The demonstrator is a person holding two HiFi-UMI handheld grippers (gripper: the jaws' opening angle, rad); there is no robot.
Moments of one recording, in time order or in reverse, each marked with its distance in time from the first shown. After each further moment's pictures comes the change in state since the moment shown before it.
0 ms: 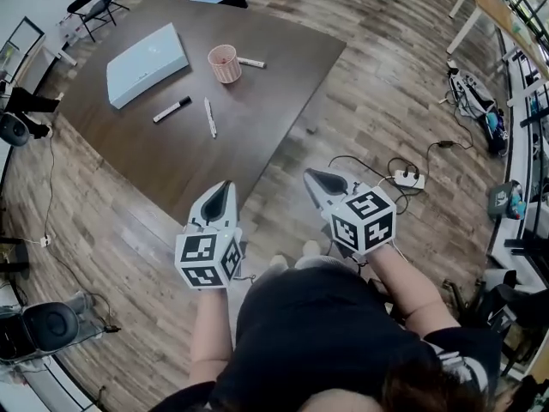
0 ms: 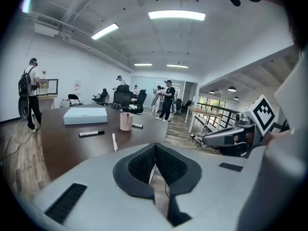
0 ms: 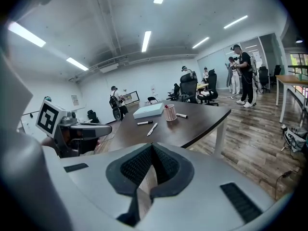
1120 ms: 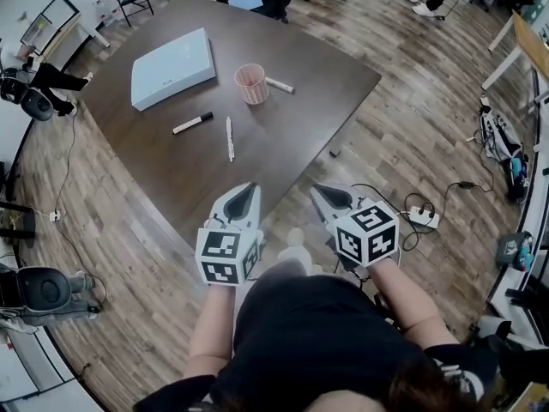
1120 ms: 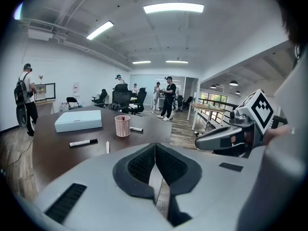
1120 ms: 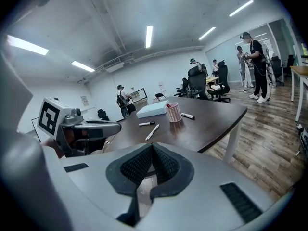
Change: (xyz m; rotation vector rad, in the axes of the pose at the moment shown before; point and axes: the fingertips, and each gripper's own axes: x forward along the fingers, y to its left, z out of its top) left arm 0.079 0.005 0.032 0.049 0.025 0.029; right arm 0.066 -0.040 0.028 -0.001 0.049 0.138
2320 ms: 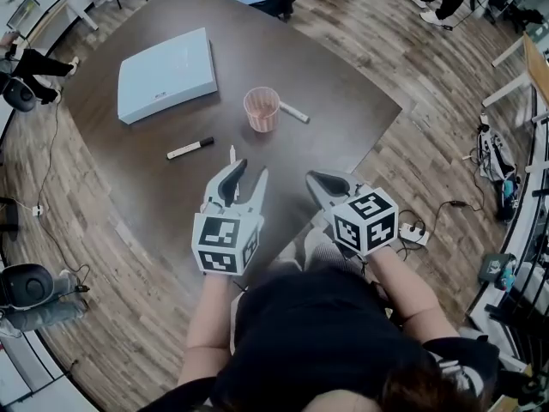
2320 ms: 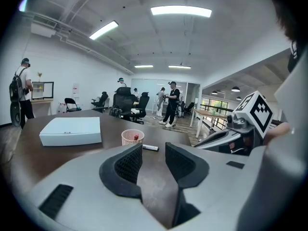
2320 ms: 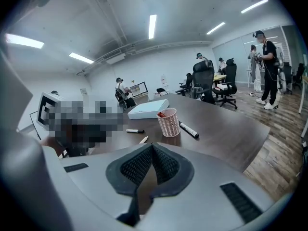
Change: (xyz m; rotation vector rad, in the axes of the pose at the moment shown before) left arm 0.116 0.107 0.075 -0.022 -0.071 -0.025; right arm 0.134 -0.063 0.087 -0.057 0.077 0.004
